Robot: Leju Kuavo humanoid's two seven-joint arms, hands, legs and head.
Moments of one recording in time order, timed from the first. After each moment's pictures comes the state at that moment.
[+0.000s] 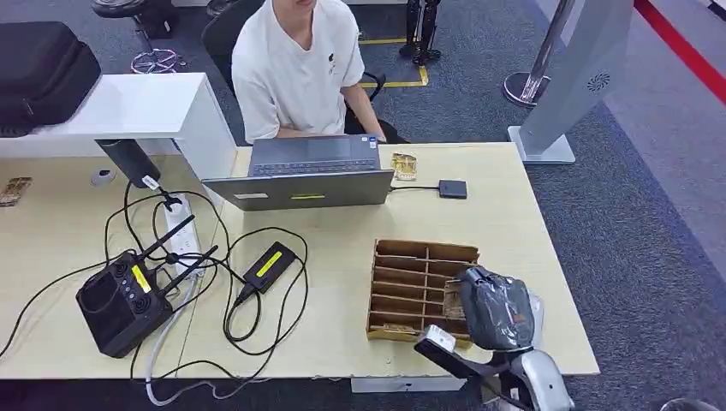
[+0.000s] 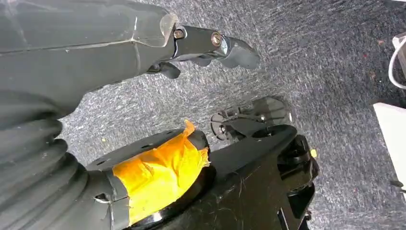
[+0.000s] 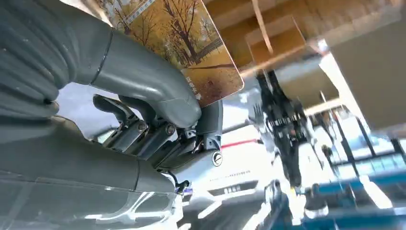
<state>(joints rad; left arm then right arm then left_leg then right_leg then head) -0.06 -0.21 0.93 -0.21 -1.16 0.07 -0.28 0.00 -0.16 0.44 -1.48 1.08 -0.57 -0.17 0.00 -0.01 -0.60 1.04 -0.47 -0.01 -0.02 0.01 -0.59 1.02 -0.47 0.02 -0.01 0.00</state>
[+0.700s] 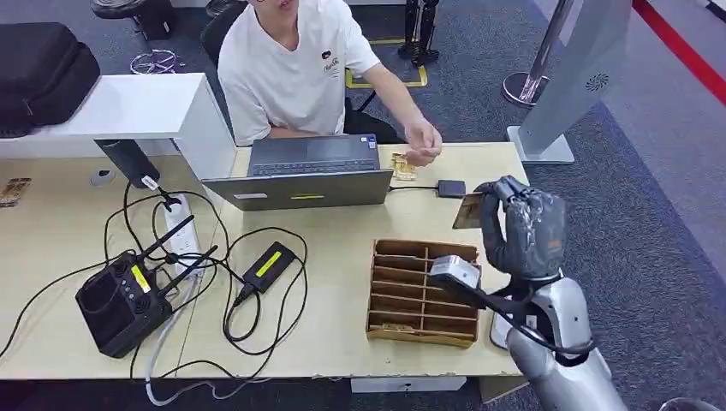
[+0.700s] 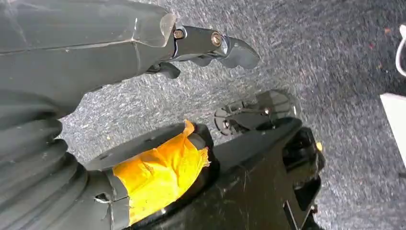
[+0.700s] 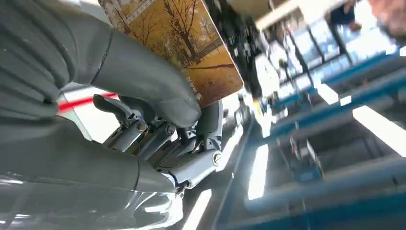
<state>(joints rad) -0.06 -0.21 0.93 -0.21 -1.18 0.04 -0.26 -0.30 -0.16 0.44 -1.59 1.04 -0.56 -0.17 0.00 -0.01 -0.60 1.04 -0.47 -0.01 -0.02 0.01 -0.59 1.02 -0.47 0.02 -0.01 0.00</state>
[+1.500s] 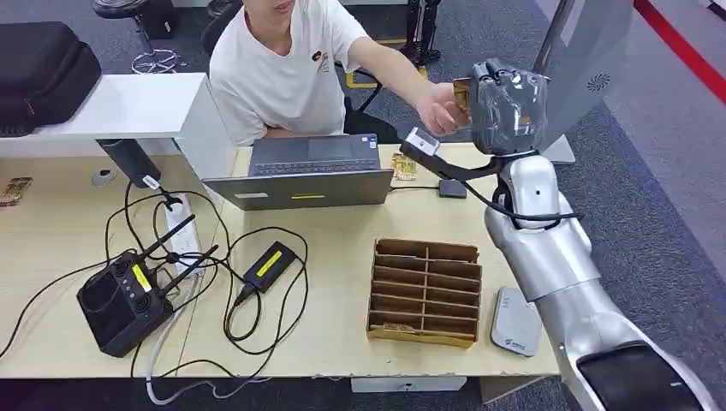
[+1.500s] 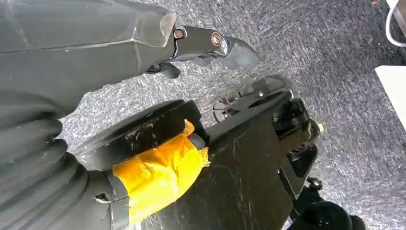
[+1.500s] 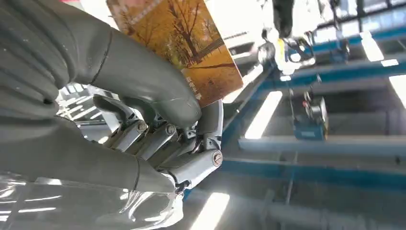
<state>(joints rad) -0.07 -0.23 0.90 -0.21 -1.25 0.01 -0.25 -0.85 -0.03 0.47 -0.91 1.36 -0.69 -0.03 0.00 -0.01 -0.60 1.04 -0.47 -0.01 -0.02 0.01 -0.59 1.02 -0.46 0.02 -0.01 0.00</state>
